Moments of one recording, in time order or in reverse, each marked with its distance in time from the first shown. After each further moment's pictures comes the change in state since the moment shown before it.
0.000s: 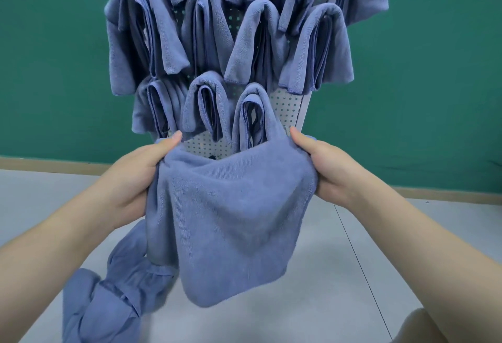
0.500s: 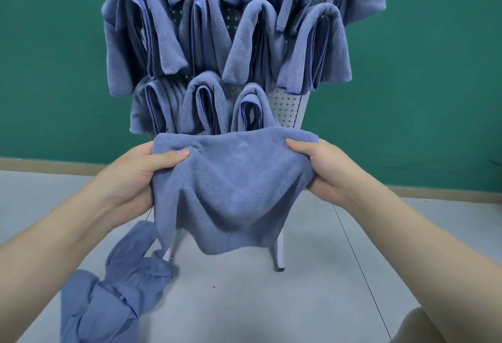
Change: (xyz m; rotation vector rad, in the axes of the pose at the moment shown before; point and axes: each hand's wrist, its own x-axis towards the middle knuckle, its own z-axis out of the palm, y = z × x) left_hand 0.000 0.001 -0.003 0.006 0.005 0.109; right_hand 0.002 0.003 -0.003 -0.004 0.050 -0.066
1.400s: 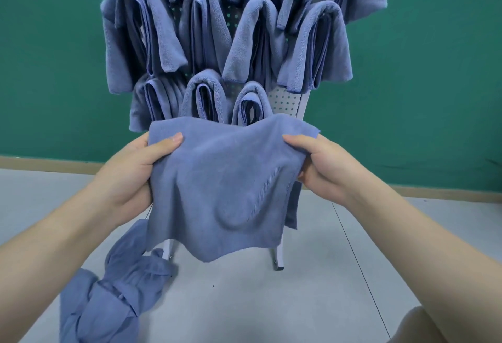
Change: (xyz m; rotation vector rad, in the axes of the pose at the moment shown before) left_hand -0.003 0.002 0.008 -0.047 0.065 0.073; right_hand 0.002 0.000 0.002 0.047 -0.066 -0.036
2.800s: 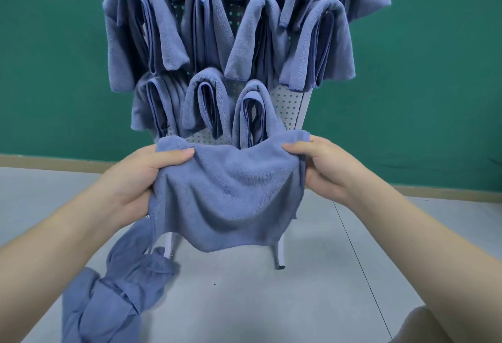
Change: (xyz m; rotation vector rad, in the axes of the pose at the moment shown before) left_hand -0.002 -0.001 -0.001 0.088 -0.010 -0.199; right_hand 0.004 0.004 -0.006 0.021 -0.047 0.052
